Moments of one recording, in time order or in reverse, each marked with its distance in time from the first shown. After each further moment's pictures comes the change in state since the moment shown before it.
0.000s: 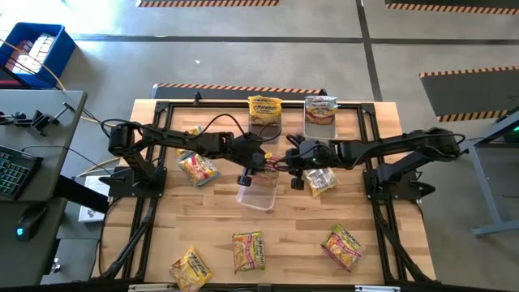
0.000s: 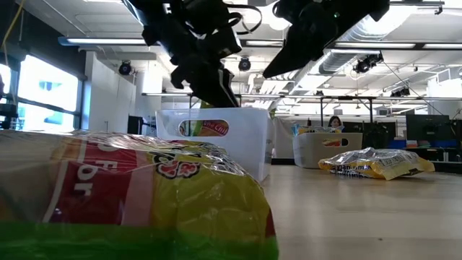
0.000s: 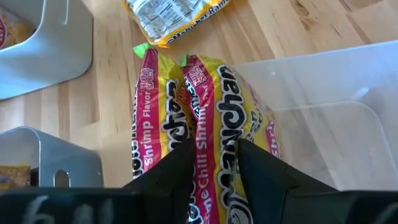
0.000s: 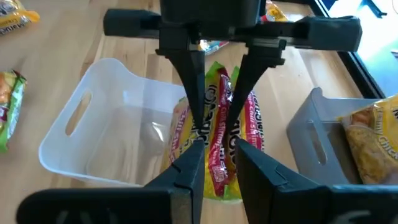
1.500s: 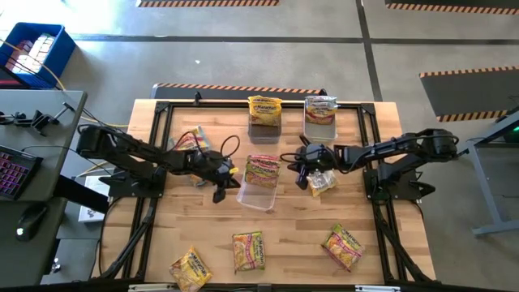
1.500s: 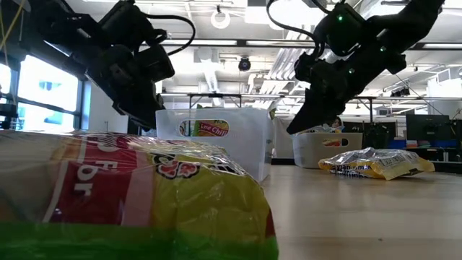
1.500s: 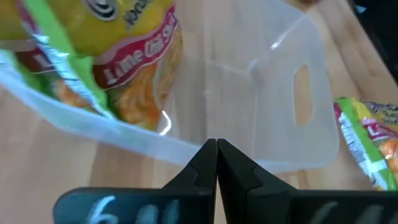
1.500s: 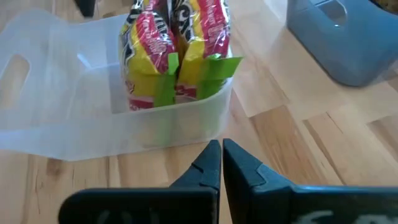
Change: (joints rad) left arm -0.092 -0.297 -0.641 0.525 0.134 -0.621; right arm -0.103 0.025 -0.344 0.317 -0.083 0.321
